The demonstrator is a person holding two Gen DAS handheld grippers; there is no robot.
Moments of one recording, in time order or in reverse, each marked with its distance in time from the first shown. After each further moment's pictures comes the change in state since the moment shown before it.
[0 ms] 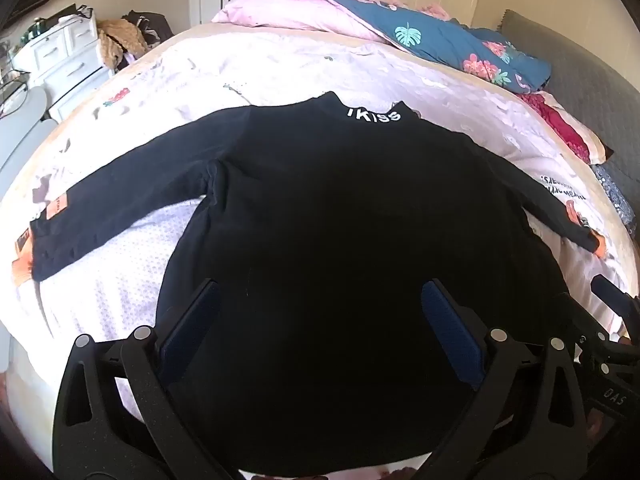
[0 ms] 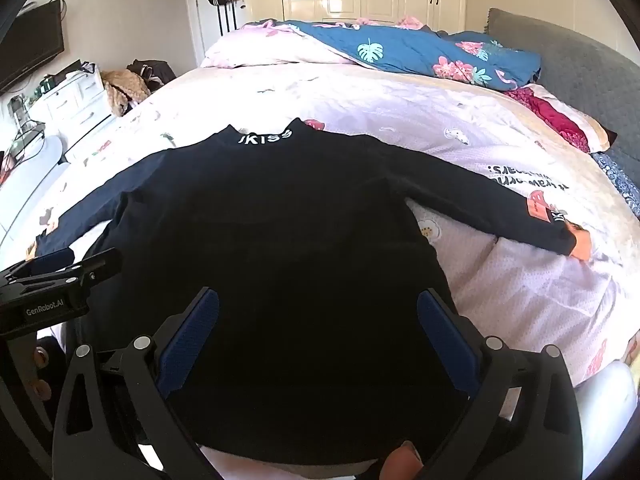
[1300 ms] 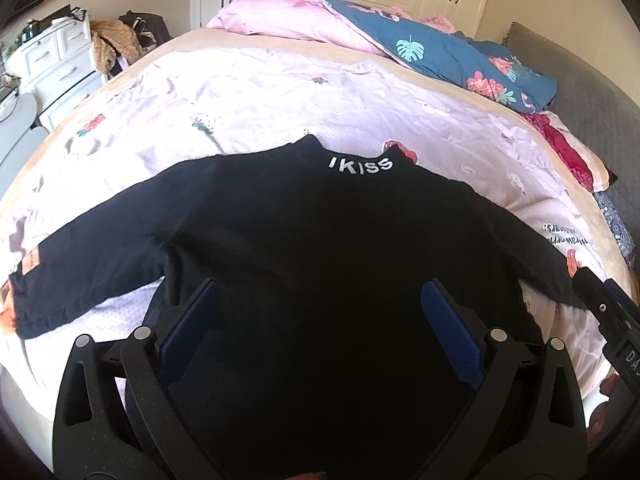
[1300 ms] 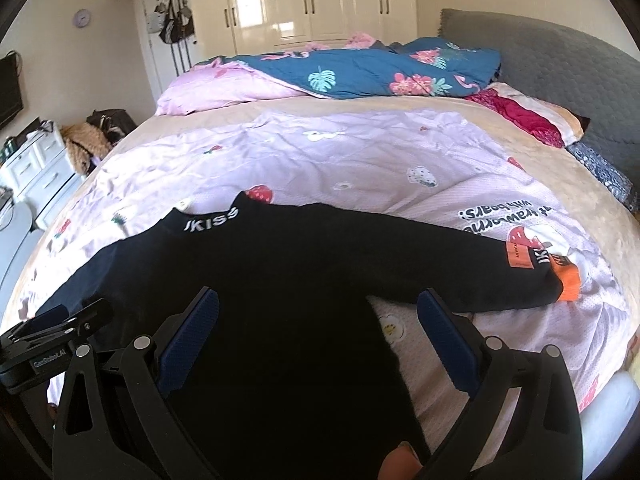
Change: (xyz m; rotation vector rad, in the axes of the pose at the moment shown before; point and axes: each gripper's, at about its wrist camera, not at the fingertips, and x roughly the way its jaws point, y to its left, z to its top) left arm 0.036 -0.027 0.076 -0.034 0.001 -0.014; right arm 0.024 -0.048 0.086 0.157 -0.093 -0.090
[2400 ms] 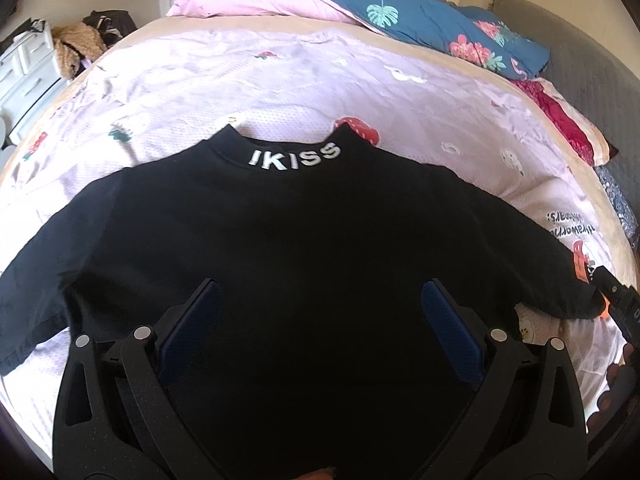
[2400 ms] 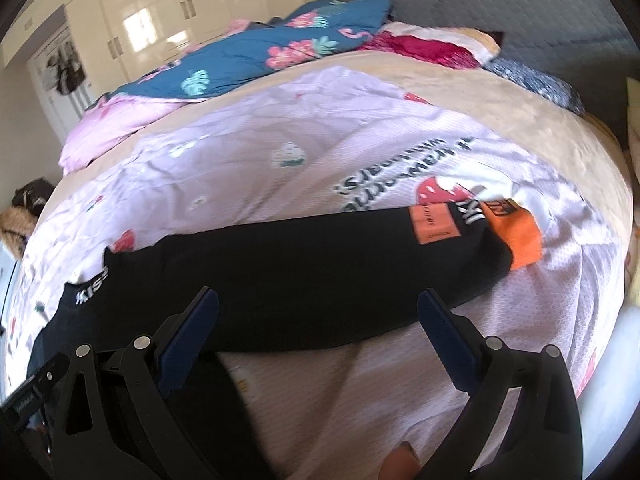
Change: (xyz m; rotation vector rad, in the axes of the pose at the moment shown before) left arm 0.074 -0.069 0.027 0.080 0.095 -0.022; right arm 0.060 -0.141 0.005 0.333 0.062 -0.197
